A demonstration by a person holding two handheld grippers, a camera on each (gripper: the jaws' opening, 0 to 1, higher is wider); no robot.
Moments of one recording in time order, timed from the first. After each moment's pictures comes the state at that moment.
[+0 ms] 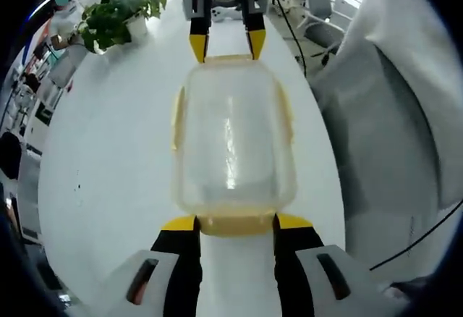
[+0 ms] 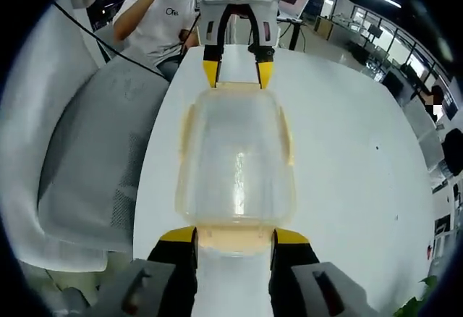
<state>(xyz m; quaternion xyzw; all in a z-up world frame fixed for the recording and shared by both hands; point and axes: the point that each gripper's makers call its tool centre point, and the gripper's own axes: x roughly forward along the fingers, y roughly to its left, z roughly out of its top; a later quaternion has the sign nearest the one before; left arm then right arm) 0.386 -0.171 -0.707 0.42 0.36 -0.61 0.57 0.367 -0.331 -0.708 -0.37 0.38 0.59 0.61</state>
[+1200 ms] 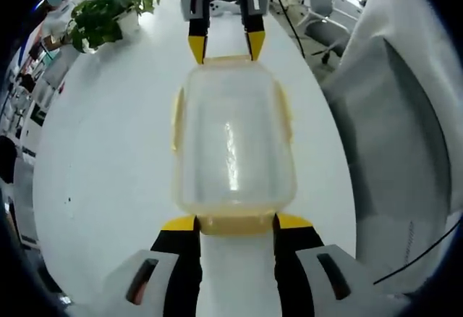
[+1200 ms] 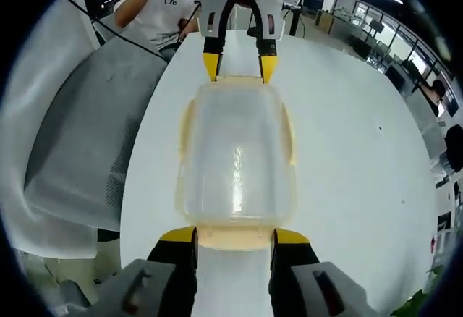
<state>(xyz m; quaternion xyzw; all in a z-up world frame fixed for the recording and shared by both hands) 0.390 -0.201 -0.734 0.42 0.37 -0.61 0.56 0.372 -0.361 -0.739 -0.38 0.39 0.58 0.60</state>
